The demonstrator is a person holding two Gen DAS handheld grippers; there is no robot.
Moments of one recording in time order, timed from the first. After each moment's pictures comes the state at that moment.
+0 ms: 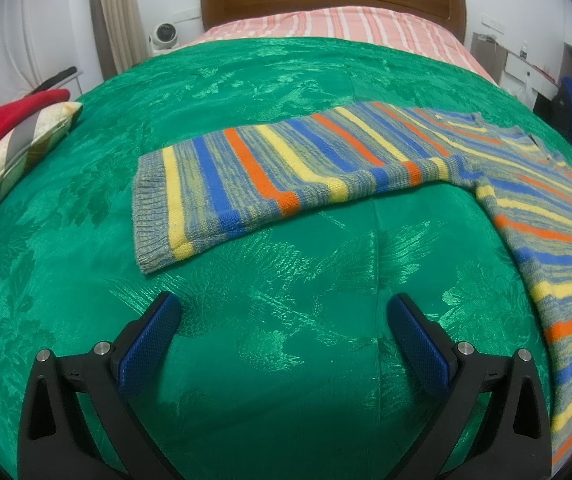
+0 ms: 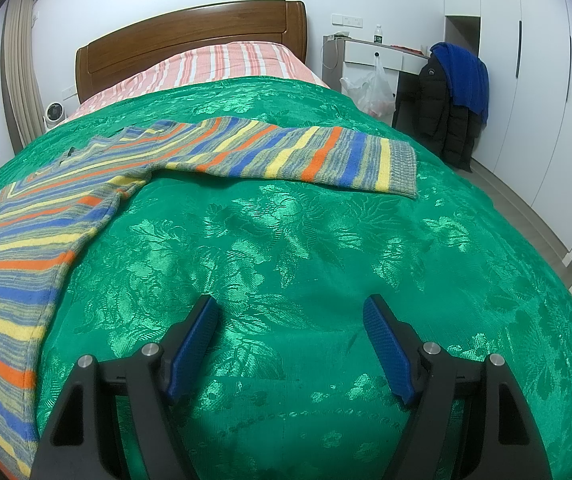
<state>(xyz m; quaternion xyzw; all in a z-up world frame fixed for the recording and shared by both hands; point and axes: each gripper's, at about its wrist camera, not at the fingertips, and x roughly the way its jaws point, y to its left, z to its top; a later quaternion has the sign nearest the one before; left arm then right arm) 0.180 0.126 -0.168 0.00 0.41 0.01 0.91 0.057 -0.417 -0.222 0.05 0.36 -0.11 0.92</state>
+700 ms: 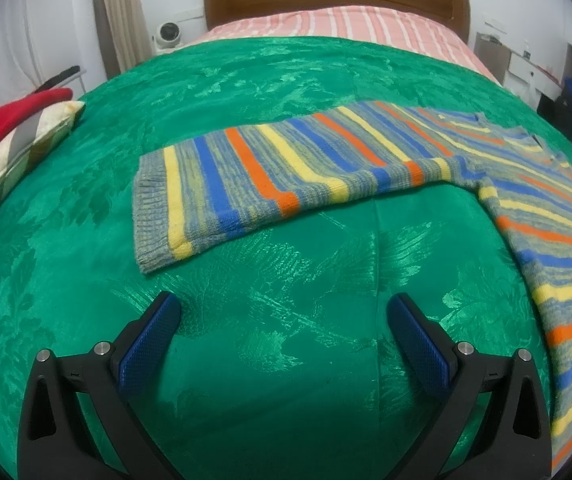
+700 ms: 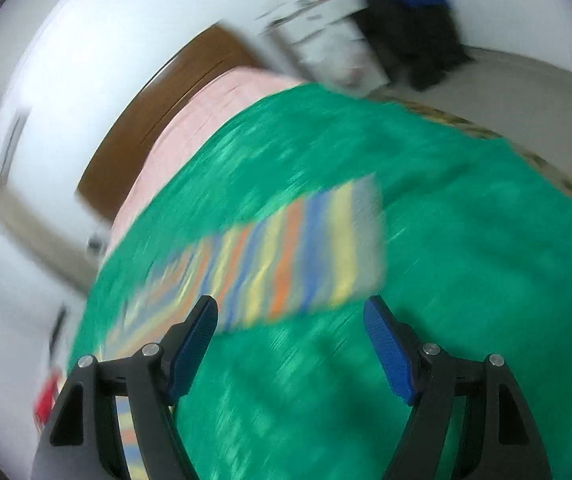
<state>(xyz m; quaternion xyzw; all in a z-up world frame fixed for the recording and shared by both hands) 0.182 0.128 -0.169 0.00 0.41 0.02 0.91 0.097 -0.575 -0.183 0.38 0.32 -0.06 0.86</state>
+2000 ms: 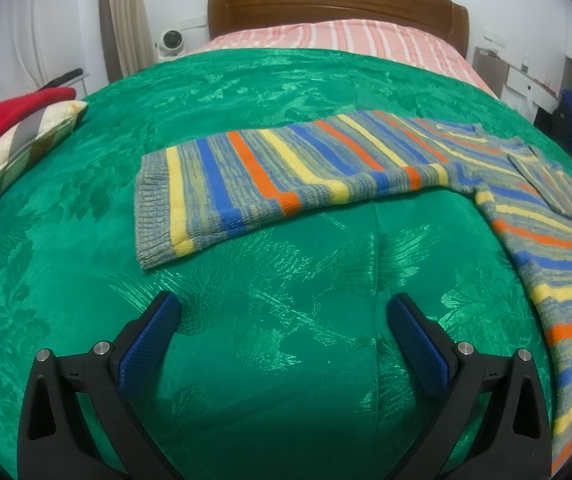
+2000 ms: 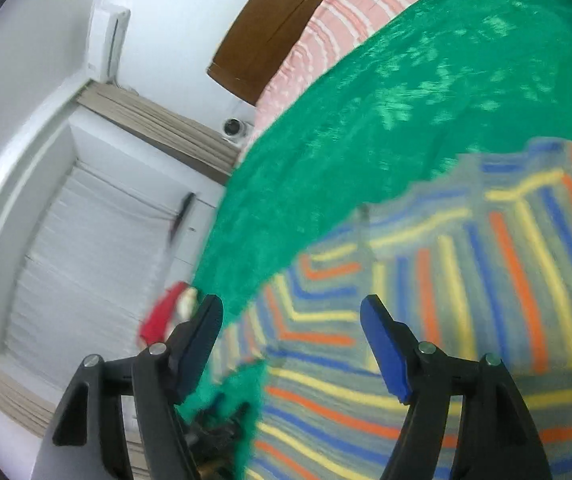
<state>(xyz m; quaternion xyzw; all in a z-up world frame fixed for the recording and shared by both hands) 0.177 0.128 -0.173 -0.01 0.39 0.01 0.92 0.318 -0.283 -0.134 0.36 0.41 0.26 0.80</state>
